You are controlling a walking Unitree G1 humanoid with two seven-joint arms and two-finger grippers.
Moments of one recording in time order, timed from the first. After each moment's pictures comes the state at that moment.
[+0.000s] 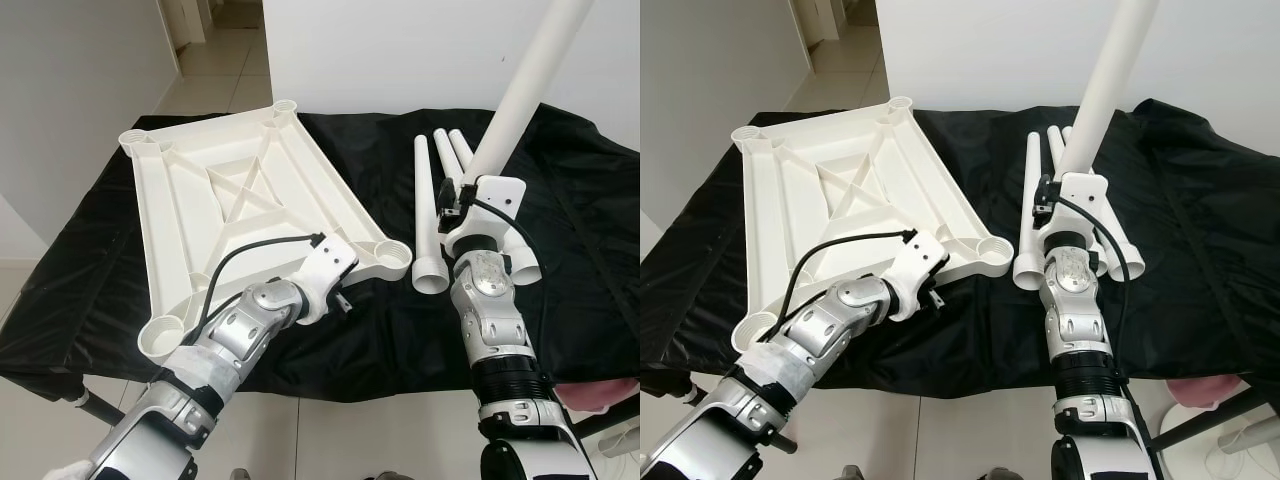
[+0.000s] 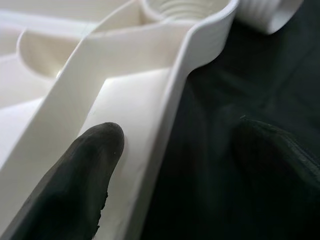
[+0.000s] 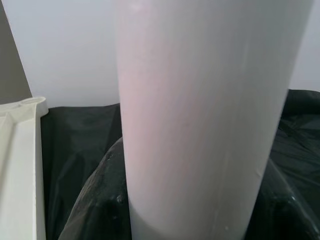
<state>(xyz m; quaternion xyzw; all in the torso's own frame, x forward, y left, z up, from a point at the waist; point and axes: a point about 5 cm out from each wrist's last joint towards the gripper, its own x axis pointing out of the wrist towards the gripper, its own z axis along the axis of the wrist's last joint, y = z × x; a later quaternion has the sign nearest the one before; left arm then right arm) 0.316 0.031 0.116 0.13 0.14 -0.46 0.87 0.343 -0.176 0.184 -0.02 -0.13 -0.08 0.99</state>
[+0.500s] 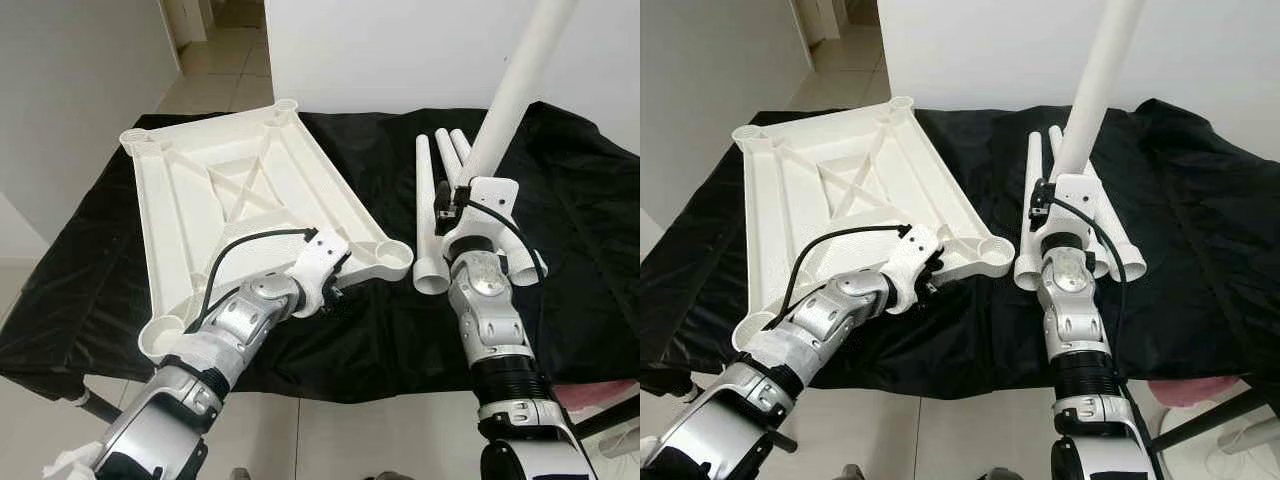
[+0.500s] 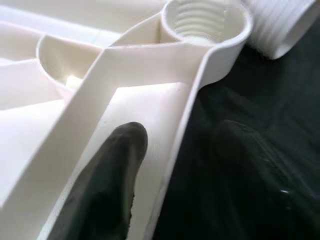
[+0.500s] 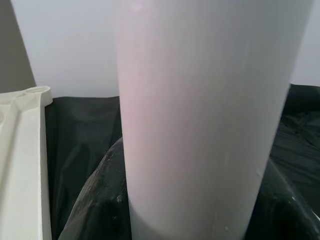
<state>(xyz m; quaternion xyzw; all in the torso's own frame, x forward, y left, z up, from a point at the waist) 0.321 0.039 0.127 0.09 0.14 -0.47 0.87 0.344 -0.175 0.182 -0.02 -0.12 -0.07 0.99</state>
